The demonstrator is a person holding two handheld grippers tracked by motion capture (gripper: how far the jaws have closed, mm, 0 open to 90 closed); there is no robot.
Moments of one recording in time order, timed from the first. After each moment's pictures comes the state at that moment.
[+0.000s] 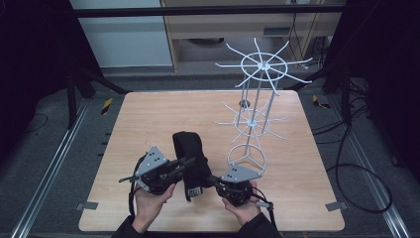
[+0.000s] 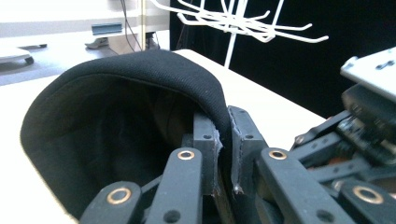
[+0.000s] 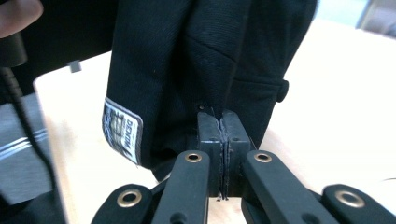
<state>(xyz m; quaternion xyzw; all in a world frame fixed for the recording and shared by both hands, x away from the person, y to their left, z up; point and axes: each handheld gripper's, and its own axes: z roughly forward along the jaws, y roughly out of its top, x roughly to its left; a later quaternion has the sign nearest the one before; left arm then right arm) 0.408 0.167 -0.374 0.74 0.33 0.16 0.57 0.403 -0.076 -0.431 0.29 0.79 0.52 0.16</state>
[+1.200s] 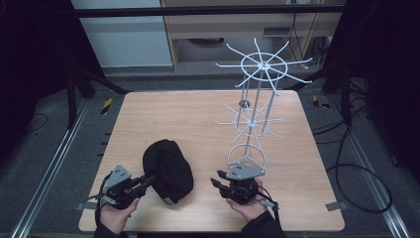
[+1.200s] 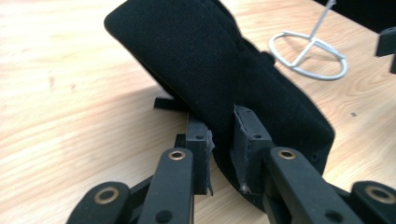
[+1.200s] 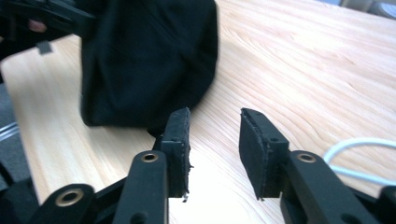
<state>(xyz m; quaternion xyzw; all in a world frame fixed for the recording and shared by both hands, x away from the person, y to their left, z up) 0.399 0.271 -0.444 0.75 0.44 0.18 0.46 0.410 -0.090 -0.441 0.32 0.80 0.48 0.17</state>
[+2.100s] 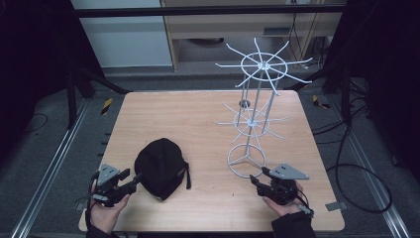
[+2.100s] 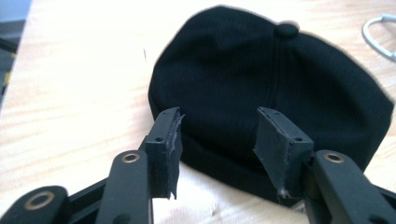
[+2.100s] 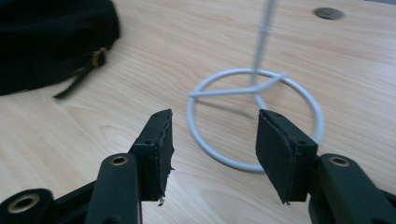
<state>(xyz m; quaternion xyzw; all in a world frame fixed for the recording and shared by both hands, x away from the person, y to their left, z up) 0.406 0.294 -0.443 0.72 0.50 0.26 0.40 0.406 -0.193 -0.456 0.44 0.75 0.44 0.23</state>
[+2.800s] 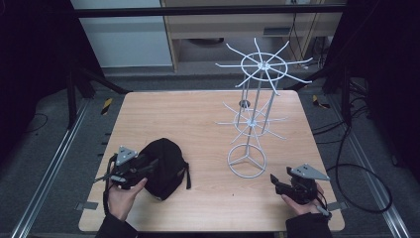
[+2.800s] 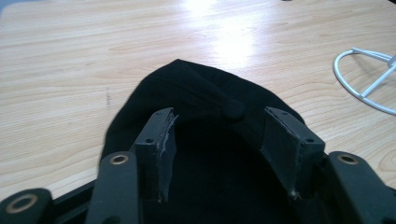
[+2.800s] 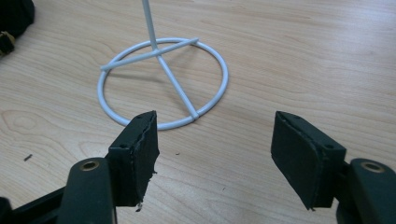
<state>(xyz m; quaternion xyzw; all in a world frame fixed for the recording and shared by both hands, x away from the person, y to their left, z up) 0.443 0.246 -0.419 0.73 0.50 0.24 0.40 0.411 -0.242 -0.473 0.50 0.72 0.41 0.25</state>
